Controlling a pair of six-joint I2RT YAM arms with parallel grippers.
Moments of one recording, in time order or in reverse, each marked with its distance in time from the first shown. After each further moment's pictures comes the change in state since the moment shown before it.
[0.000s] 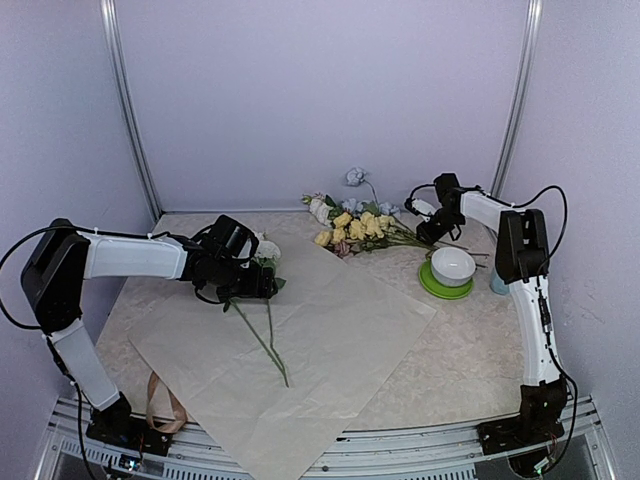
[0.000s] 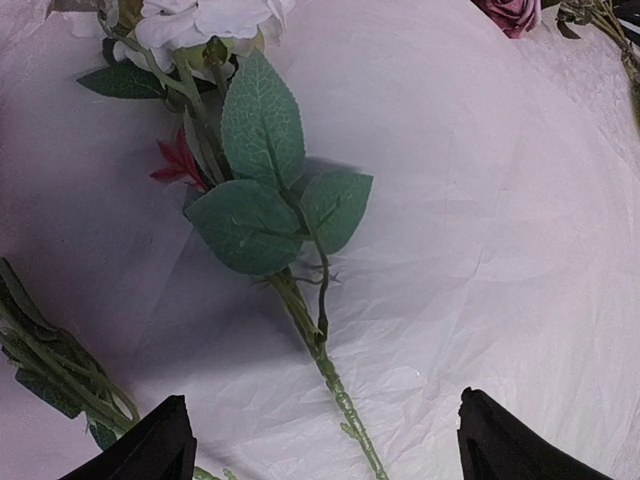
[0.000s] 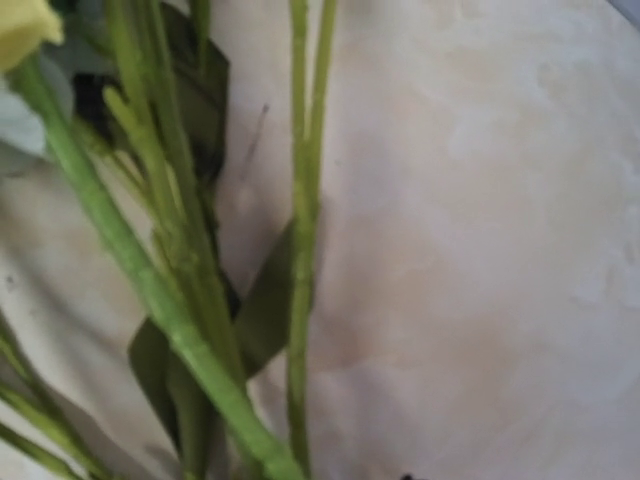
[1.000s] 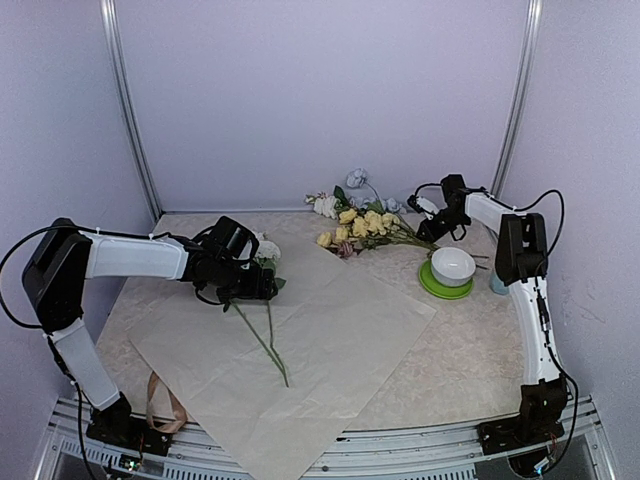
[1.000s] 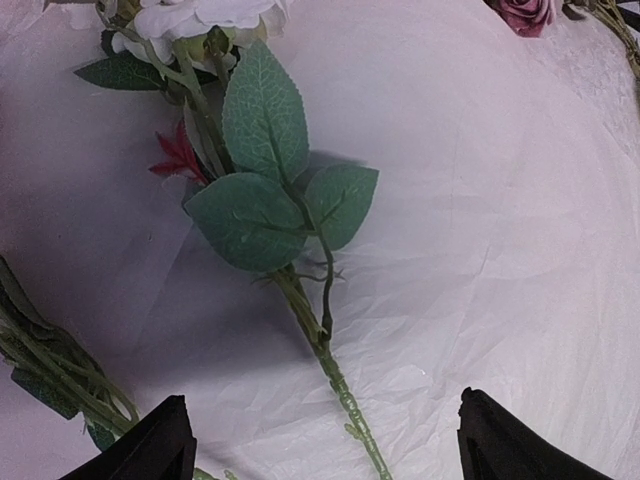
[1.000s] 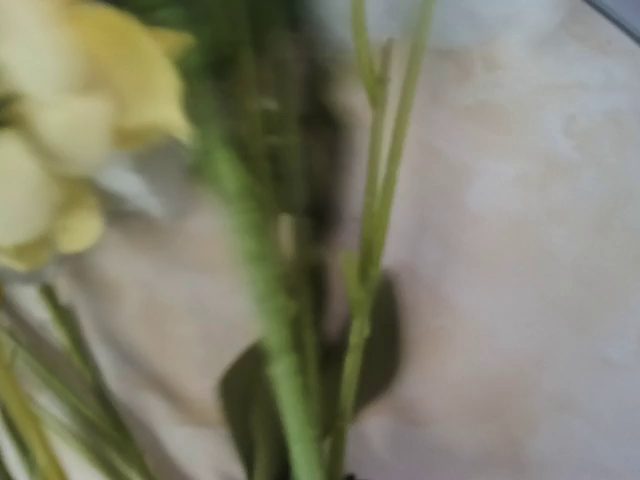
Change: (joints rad) left arm 0.000 0.009 -0.002 0.001 0.000 0.000; right arm -0.046 0.071 0.094 -0.022 -0.187 0.020
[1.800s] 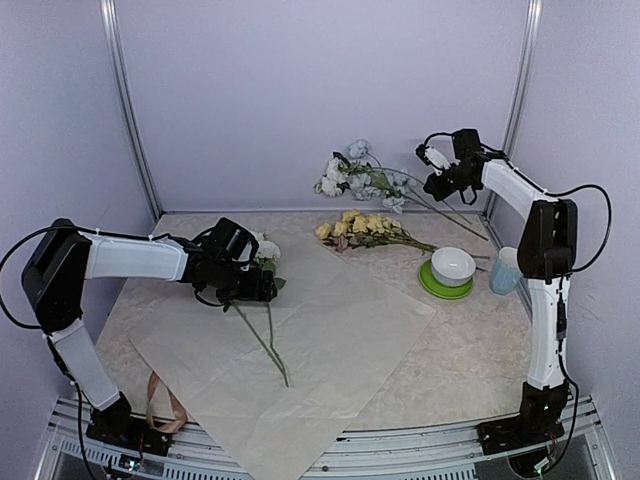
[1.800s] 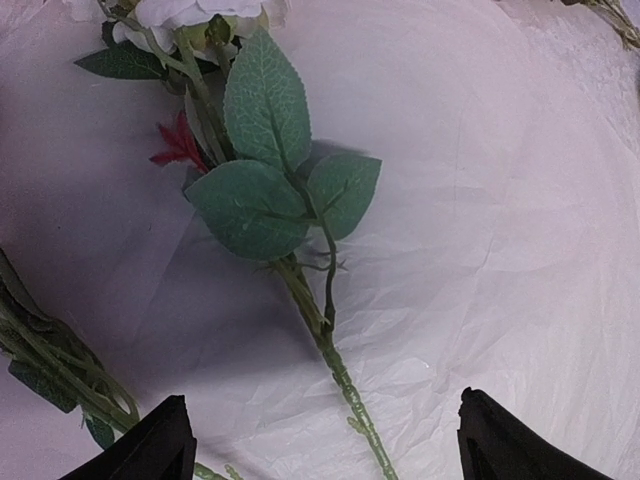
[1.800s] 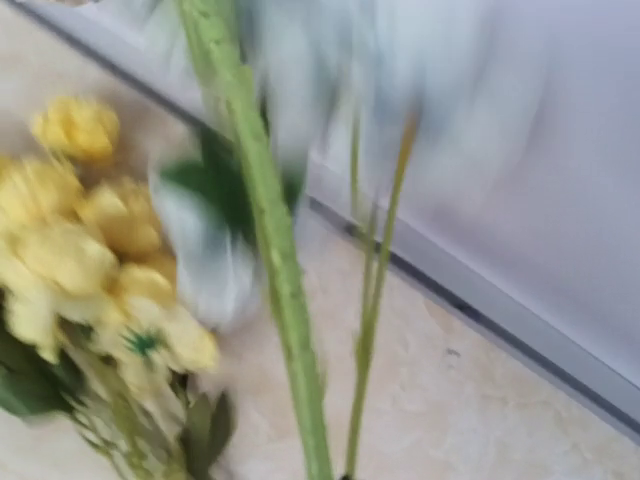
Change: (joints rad) left arm -0.002 -0.005 -0.010 0.000 0.000 0.000; right arm 0.044 -0.333 -0.116 0.068 0.118 0.067
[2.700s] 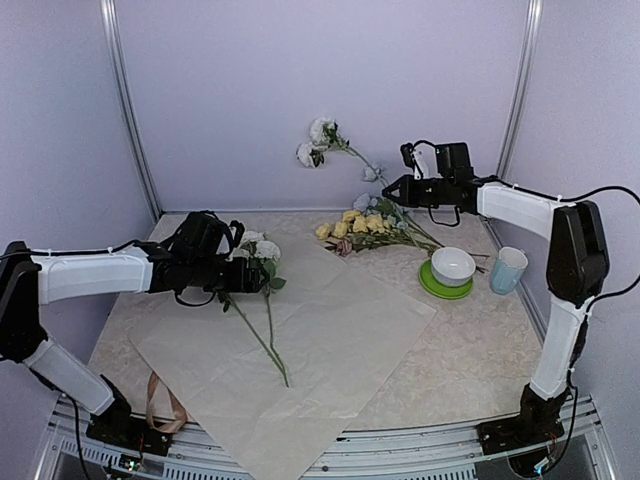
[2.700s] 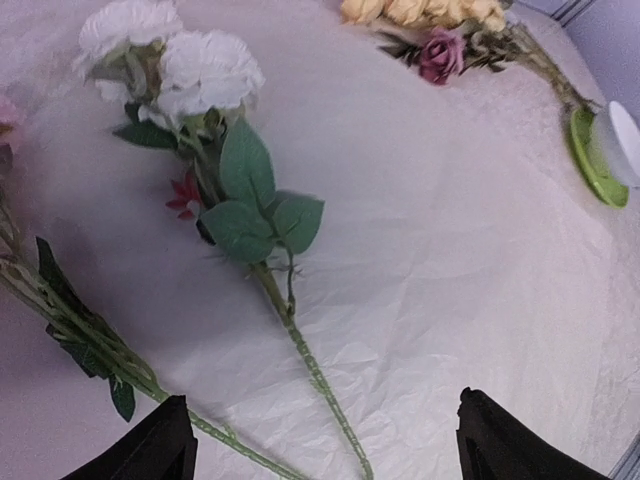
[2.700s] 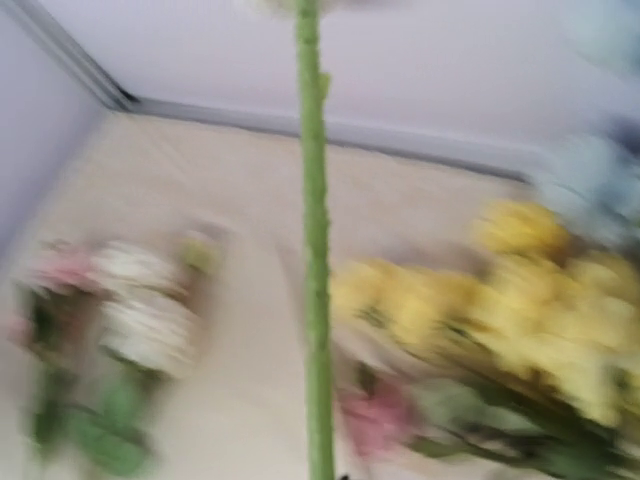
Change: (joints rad) left arm -0.007 -0.217 -0.127 0.072 -0.005 0.008; right arm 0.182 -0.332 -0.575 0.482 -0.244 0.699
